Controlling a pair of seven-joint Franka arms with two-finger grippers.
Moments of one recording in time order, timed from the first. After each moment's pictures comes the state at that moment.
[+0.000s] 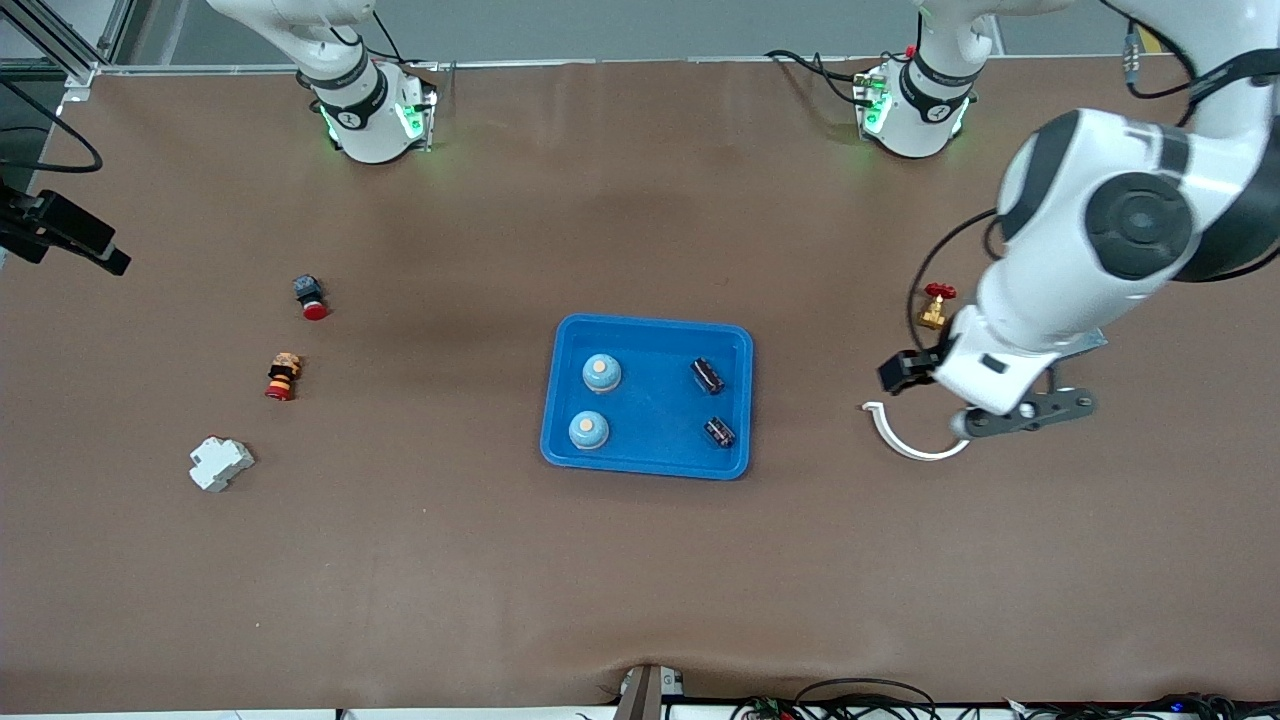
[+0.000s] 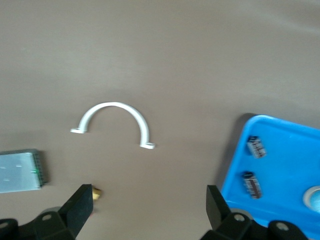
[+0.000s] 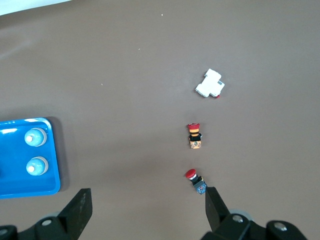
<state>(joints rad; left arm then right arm) 0.01 0.33 -0.33 -1.45 0.12 1.74 -0.48 -0.09 -0.04 0.03 -1.54 0.06 1.55 0.14</state>
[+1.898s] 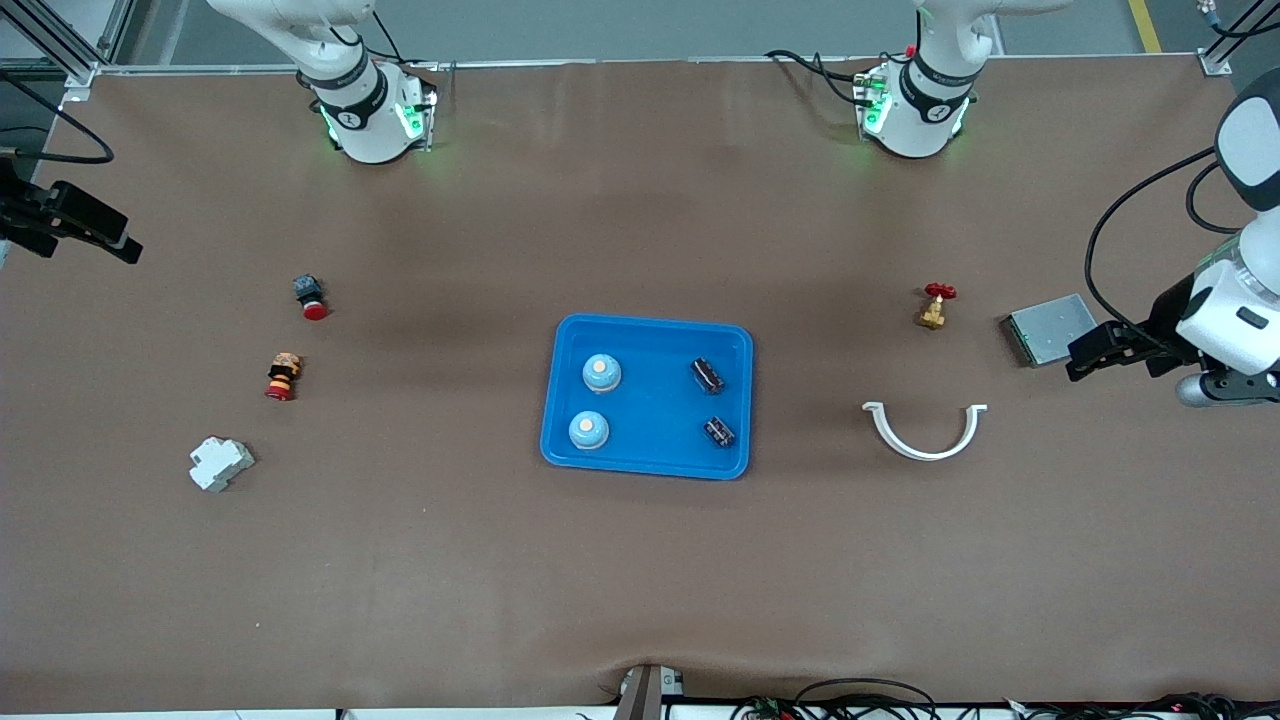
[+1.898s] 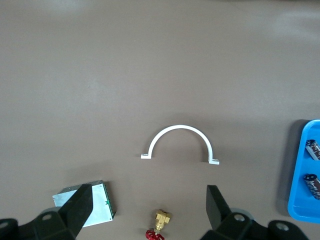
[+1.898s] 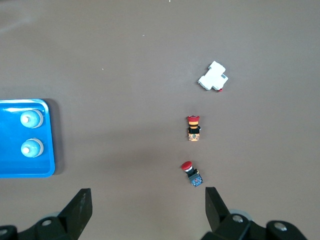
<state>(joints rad) -0.04 0.13 0.03 -1.67 -0.03 1.91 -0.04 -0.09 -0.03 0.04 -1.54 0.06 1.51 0.07</state>
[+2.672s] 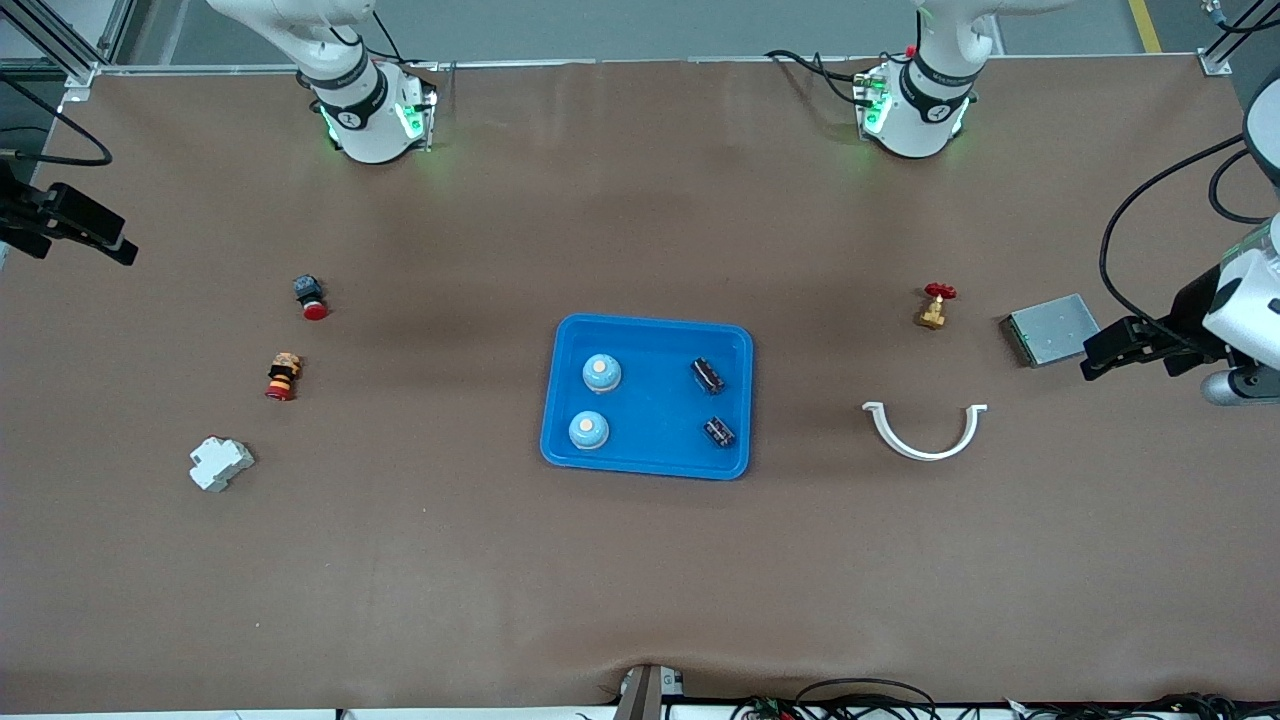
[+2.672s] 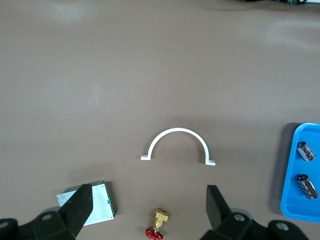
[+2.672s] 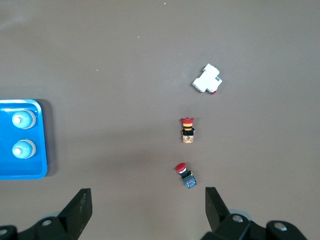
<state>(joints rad) 0.01 0.16 -0.02 -1.58 -0.03 1.84 -0.04 -0.09 -0.03 0.04 -1.54 0.03 1.52 0.06</state>
